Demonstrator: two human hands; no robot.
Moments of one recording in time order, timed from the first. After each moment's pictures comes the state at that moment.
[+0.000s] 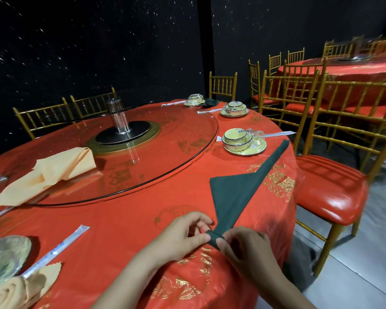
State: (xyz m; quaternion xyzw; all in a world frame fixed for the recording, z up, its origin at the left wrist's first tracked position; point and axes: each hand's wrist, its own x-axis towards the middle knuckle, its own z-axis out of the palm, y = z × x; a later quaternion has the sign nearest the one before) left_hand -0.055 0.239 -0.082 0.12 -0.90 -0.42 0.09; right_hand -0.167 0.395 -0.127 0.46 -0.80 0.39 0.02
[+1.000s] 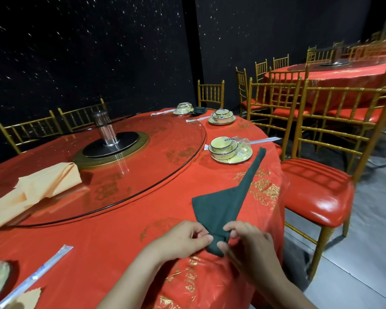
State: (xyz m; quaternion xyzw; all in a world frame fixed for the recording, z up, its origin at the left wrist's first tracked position) left_hand -0.100 0.247 -0.071 0.13 -0.92 -0.38 -0.02; right_hand -0.195 0.414 -0.118 0.44 -0.80 0.40 0.06
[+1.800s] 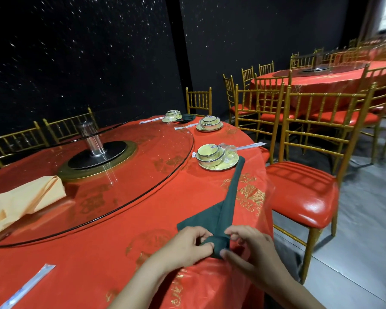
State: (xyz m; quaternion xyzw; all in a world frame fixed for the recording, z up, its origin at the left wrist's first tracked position) left_hand -0.130 0.270 -0.079 0.11 -0.91 -0.40 0.03; right_hand -0.228 0.442 -0.118 0.46 -0.77 0.44 0.00
